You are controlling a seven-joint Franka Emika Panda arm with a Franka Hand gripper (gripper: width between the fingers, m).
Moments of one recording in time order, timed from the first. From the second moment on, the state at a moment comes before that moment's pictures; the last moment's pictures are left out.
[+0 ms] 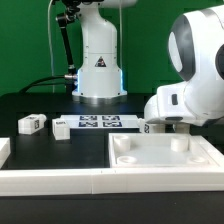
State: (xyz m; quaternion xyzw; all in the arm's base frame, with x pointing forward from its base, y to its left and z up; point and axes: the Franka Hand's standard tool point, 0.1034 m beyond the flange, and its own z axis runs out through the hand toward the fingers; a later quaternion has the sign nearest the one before) arm 0.405 0.167 0.012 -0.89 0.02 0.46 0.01
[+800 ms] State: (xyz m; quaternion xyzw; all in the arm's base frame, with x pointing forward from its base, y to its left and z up) arm 0.413 0.158 0.018 -0.89 0.02 0.46 0.02
